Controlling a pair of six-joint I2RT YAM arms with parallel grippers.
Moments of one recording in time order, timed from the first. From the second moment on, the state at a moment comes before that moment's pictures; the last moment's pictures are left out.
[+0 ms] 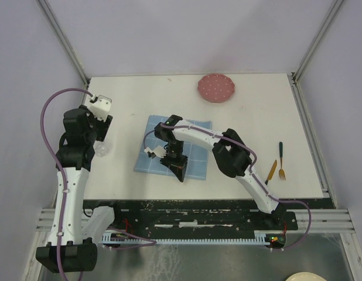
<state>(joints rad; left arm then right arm) 0.06 0.88 1.03 -0.60 -0.08 0.54 0.92 2.41 2.08 -1.46 -0.55 -0.31</state>
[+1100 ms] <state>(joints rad) 0.06 0.87 1.03 -0.59 -0.08 0.54 0.95 2.50 2.07 -1.45 -0.47 -0.30</state>
